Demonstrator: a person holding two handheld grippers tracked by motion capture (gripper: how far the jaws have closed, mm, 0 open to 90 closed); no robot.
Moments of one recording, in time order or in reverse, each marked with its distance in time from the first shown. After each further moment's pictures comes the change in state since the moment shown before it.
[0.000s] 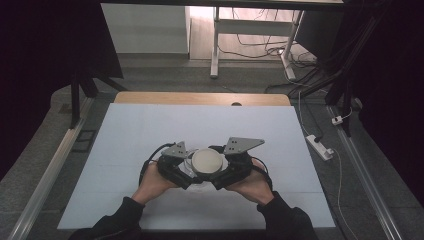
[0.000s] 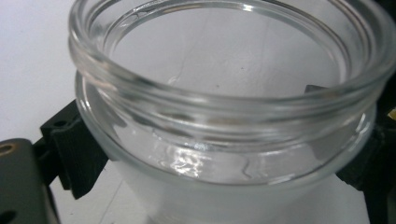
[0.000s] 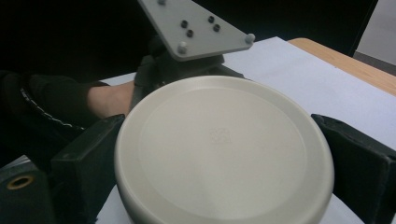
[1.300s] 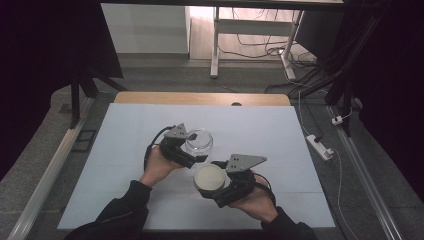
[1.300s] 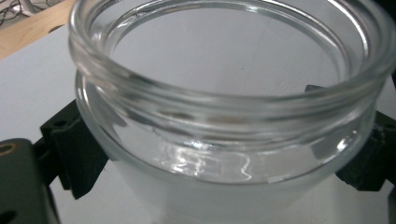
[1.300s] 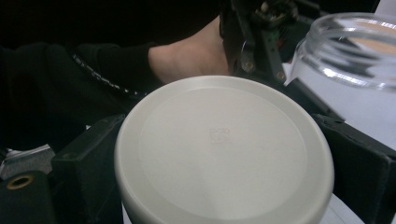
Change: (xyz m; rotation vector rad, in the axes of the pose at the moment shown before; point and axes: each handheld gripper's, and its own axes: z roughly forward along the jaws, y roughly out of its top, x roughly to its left) left arm 0.042 0.021 0.003 -0.061 0.107 -0.024; right arm 0.026 -0.028 -0.008 0.034 0.002 0.009
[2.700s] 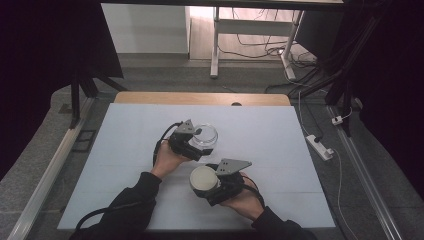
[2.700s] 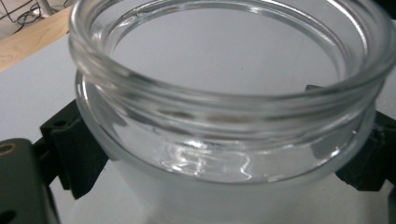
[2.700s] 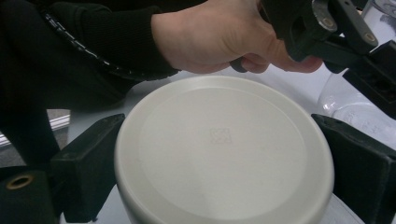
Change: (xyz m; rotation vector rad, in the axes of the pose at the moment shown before) left arm 0.027 -0.004 0.038 0.004 0.050 0.016; right arm -0.020 -0.041 0.045 0.025 -0.037 -0.019
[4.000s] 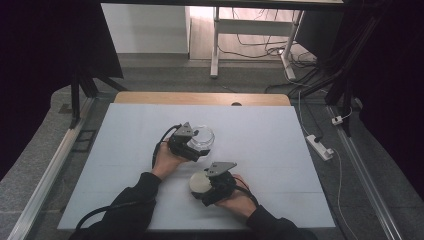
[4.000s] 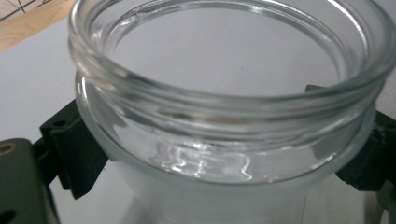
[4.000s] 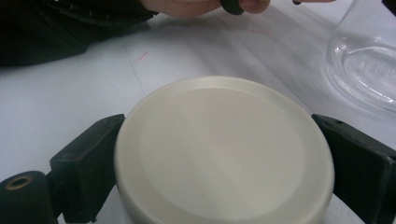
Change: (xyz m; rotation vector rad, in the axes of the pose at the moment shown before) left arm 0.013 -0.021 0.012 0.018 0.047 0.003; right arm -0.011 -0.027 0.038 0.184 -0.050 0.013
